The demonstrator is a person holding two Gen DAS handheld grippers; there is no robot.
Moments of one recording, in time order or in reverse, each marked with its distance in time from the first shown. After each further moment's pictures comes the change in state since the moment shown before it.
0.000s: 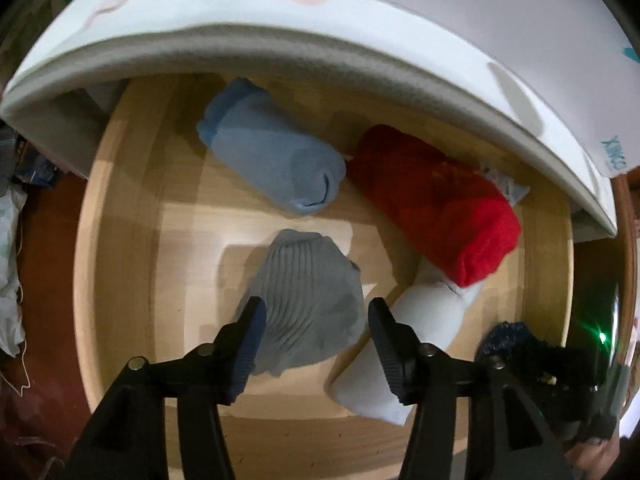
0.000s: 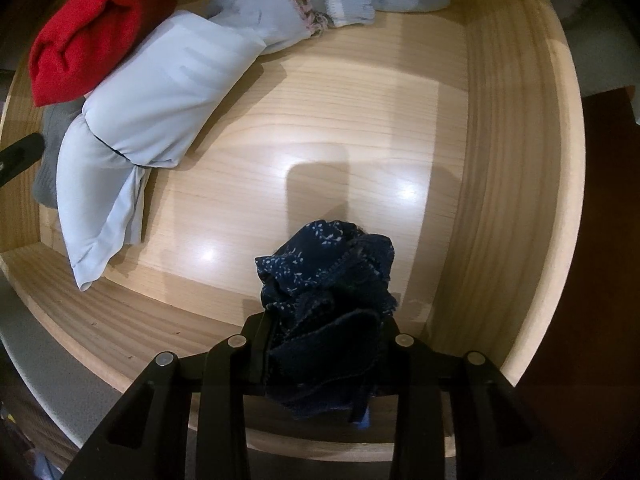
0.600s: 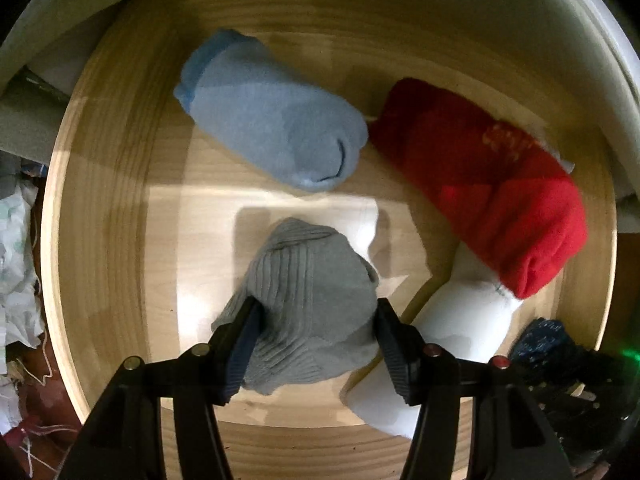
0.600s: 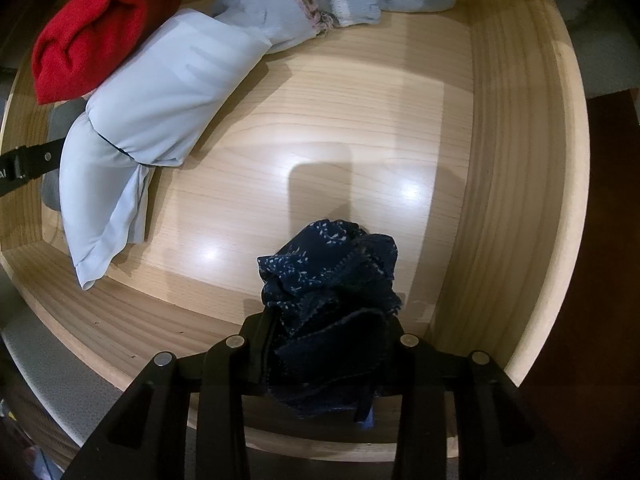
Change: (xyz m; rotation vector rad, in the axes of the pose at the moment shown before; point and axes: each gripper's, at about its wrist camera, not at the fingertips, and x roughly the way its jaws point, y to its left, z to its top) left arm 0.034 -0.005 0.014 0.024 0.121 0.114; right arm -0.004 0.003 -0.001 -0.004 0.001 0.006
